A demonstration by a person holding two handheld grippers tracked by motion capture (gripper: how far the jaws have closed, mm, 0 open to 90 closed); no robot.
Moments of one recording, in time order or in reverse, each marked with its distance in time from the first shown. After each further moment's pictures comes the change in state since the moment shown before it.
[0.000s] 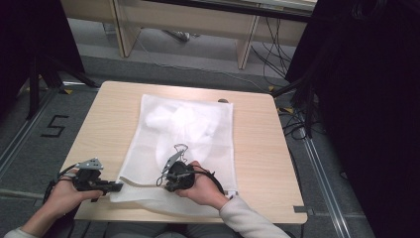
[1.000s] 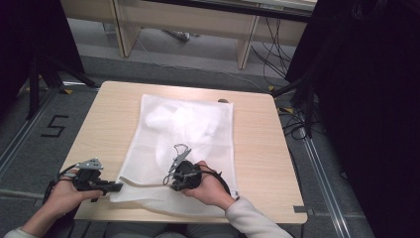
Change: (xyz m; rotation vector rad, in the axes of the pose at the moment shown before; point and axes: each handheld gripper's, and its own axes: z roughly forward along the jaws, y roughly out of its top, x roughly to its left) left arm 0.000 -0.001 0.001 -0.012 0.006 -0.003; right arm -0.006 -0.013 -0.011 -0.008 -0.016 0.010
